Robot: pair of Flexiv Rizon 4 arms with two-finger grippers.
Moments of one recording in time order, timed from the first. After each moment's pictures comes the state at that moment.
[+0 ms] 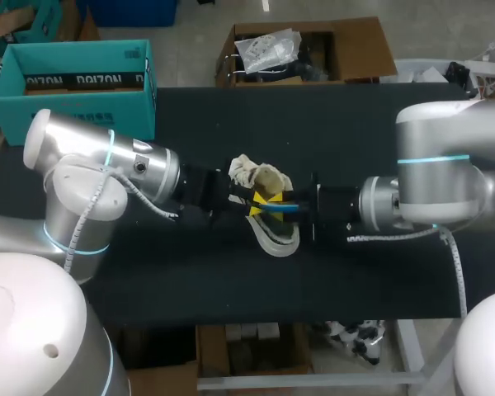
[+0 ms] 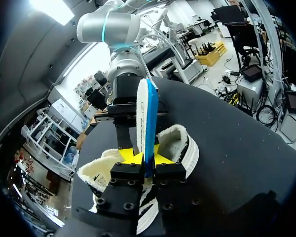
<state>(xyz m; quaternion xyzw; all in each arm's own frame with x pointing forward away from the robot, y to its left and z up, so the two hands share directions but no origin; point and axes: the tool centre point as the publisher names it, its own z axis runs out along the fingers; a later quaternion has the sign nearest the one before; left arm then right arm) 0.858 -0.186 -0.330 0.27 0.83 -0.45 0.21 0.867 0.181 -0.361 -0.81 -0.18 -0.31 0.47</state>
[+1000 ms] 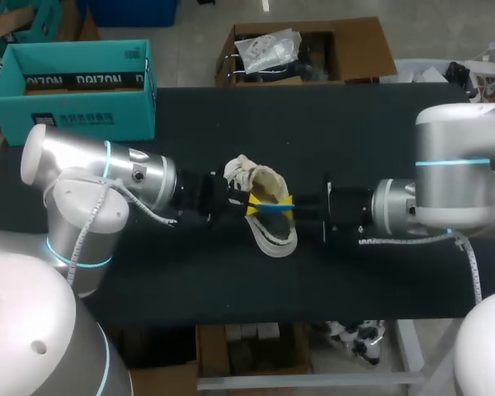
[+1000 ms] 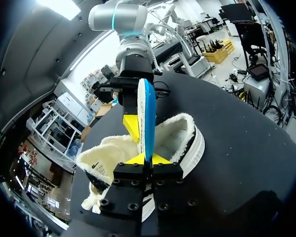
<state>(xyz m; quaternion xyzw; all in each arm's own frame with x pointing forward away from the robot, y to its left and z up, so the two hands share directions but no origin) 0.869 -0.176 -0.344 0.24 0.83 -0.44 0.23 0.856 0.166 -0.351 -0.80 -0.21 -0.34 0.46</state>
